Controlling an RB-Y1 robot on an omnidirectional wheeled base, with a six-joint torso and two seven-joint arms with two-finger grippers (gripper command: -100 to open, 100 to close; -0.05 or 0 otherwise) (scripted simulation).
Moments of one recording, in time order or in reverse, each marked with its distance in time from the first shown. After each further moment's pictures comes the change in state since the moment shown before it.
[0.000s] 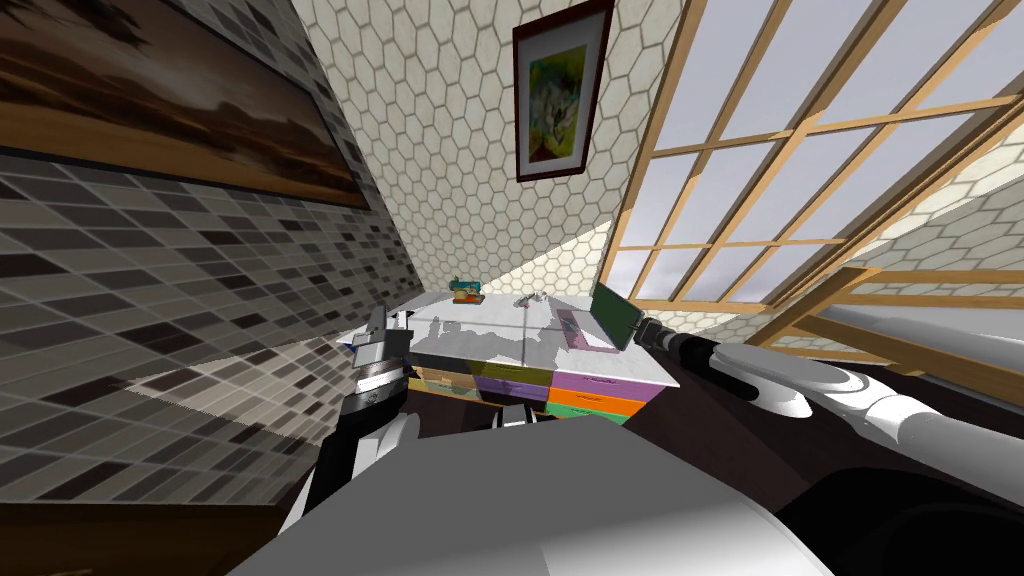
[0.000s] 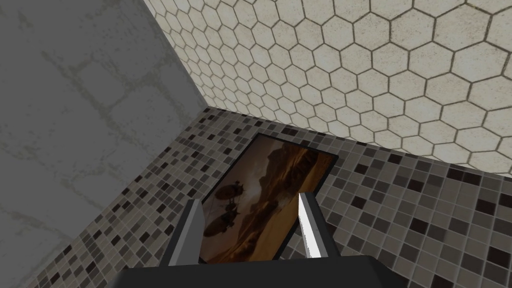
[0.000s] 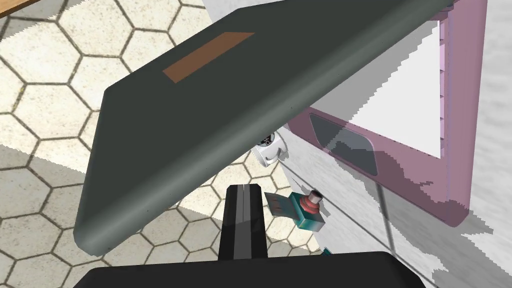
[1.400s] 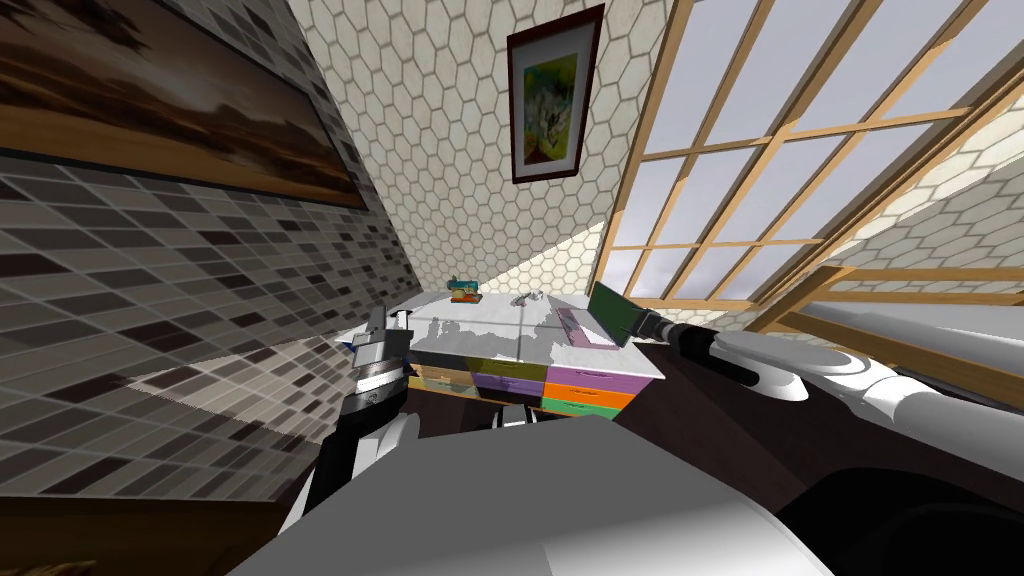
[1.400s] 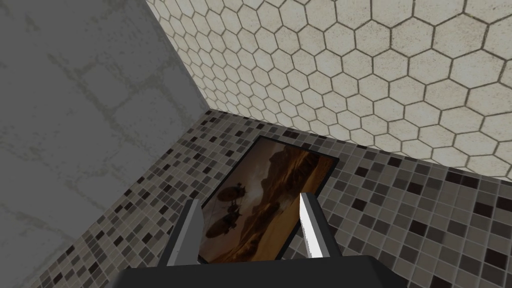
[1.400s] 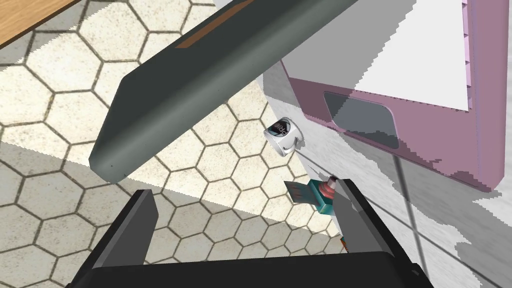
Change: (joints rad) left arm 0.000 0.000 0.000 0.000 0.000 0.000 0.000; right arm -0.002 -0.059 -0.045 0.008 -0.066 -0.043 -0.074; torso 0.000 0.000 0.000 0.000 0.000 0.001
